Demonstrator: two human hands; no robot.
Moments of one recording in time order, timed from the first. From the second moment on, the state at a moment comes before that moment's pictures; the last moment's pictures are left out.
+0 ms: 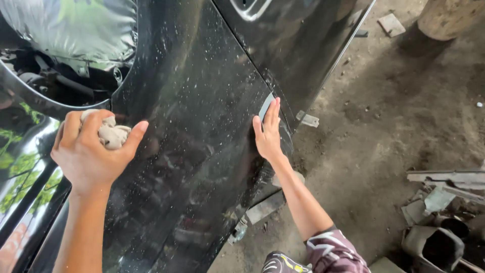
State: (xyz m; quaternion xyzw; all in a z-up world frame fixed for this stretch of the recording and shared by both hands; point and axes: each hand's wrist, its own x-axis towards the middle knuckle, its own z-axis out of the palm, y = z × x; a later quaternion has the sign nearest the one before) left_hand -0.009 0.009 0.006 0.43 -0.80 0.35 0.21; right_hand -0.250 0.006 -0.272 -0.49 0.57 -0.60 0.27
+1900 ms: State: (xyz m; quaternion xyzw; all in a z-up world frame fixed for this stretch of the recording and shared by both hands) left_hand 0.012 0.001 -0.004 0.43 -0.80 0.37 0.17; right_hand -0.262 0.015 -0.313 -0.43 0.51 -0.64 0.39
